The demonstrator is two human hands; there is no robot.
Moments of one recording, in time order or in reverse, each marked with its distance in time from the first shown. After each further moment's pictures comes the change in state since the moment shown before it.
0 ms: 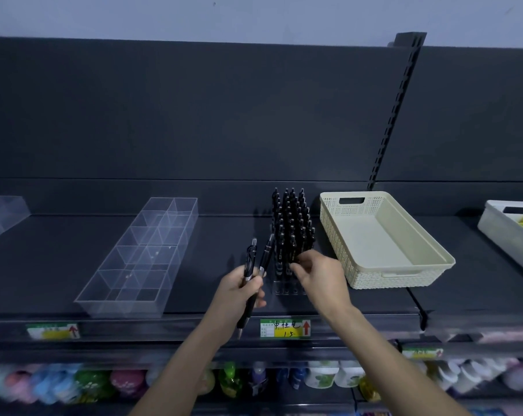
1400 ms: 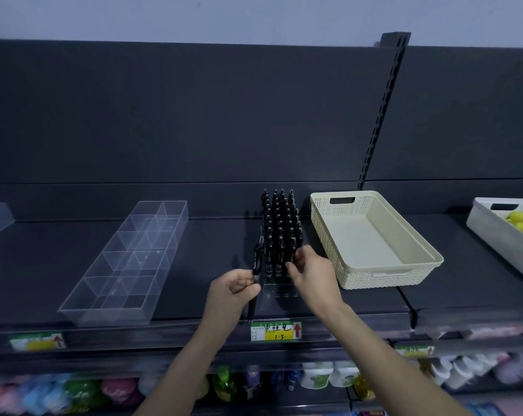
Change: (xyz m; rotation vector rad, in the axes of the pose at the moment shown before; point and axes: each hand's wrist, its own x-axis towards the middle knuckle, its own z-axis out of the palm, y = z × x) left_hand 0.005 -0.003 0.011 0.122 0.139 0.124; right_hand 0.009 0.009 -0.002 -0.009 -0.031 0.000
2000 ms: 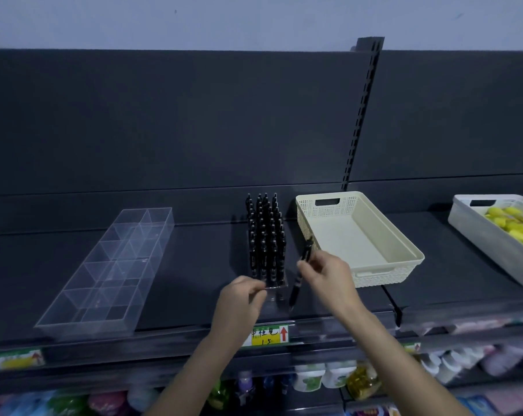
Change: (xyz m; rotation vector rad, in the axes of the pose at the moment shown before) left_hand 0.006 -0.011 0.034 0.568 -0.048 0.283; right_hand -0.011 0.016 -0.046 0.207 -0.013 0.037
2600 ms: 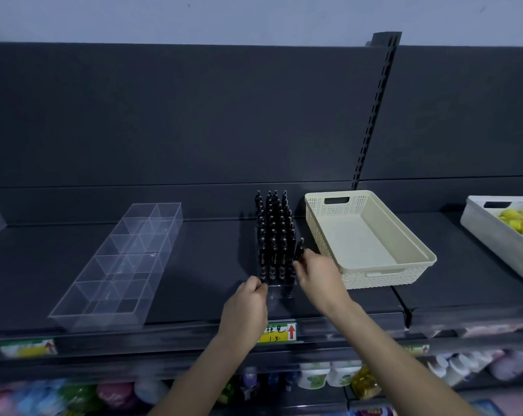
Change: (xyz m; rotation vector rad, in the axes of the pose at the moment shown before) left_hand -0.001 -0.026 0.015 0.493 -0.095 0.144; right_hand 0.013 -0.002 0.027 -0.377 -0.038 -0.113
